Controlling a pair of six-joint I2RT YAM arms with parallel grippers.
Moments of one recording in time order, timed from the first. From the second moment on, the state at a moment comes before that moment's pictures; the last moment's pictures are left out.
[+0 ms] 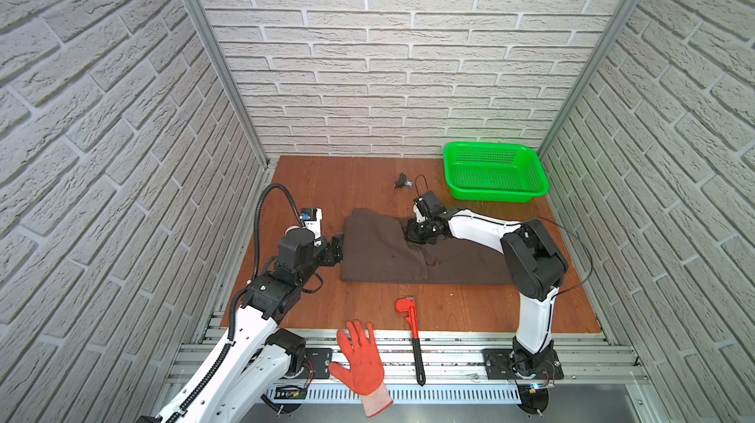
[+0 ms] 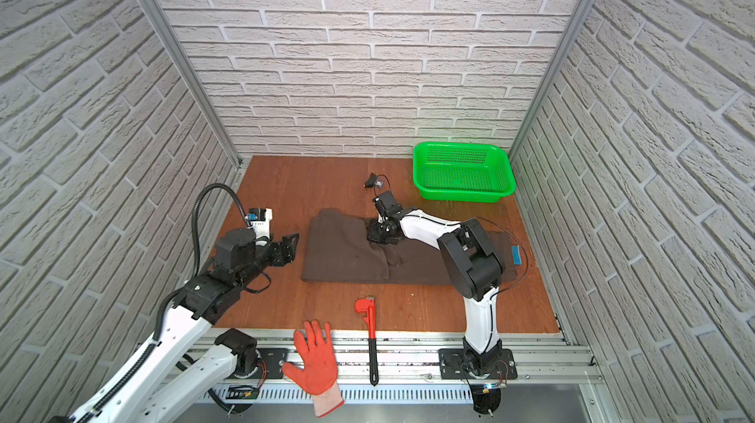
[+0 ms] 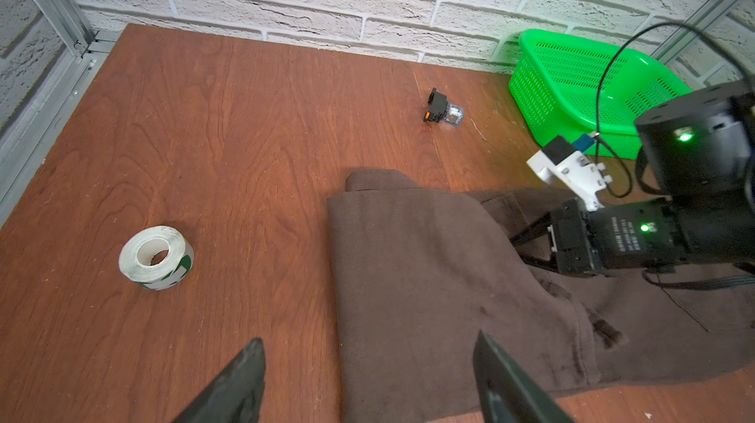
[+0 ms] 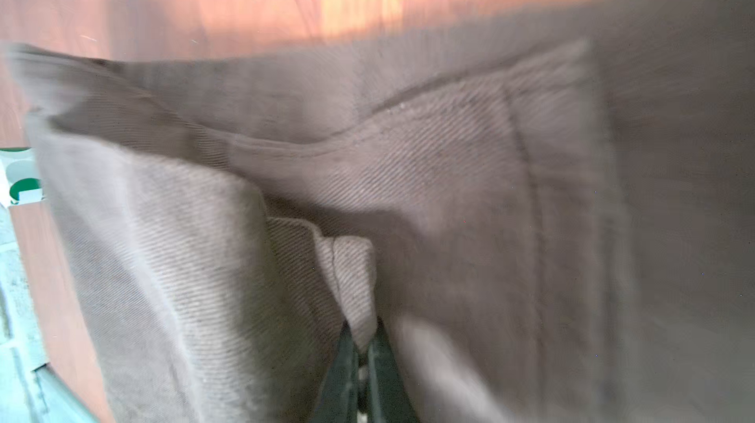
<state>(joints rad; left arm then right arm) -0.42 0.71 0.68 -0.48 -0.12 -0.30 0.52 1.92 1.31 -0.45 -0.17 0.69</state>
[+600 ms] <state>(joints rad) -0.41 0.71 0.68 -0.48 -0.12 -0.30 0.52 1.76 1.33 -0.59 0.07 0.57</state>
